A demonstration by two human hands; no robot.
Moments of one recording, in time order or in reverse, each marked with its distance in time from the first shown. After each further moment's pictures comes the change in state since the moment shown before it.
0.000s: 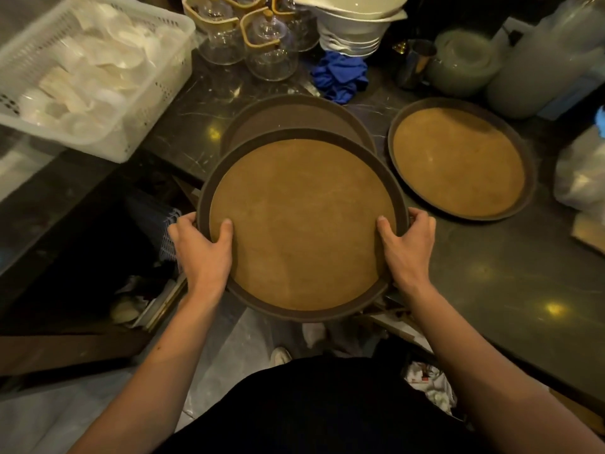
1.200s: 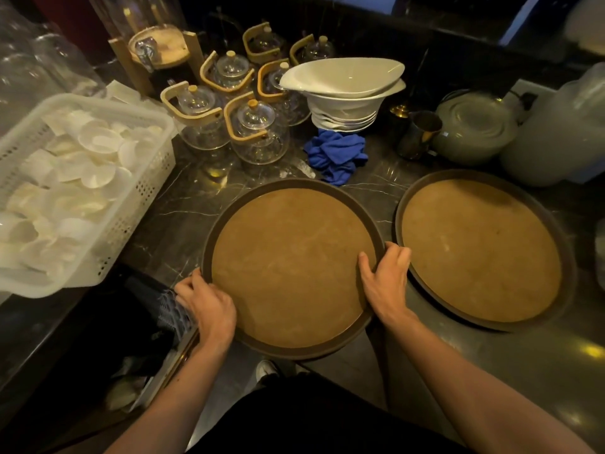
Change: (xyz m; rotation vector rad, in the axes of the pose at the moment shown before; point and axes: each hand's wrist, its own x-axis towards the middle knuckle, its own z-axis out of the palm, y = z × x) left_hand 0.140 0.010 0.120 0.210 -0.026 -0.070; right_hand 0.158 -0.008 0.111 -0.213 -0.077 -0.056
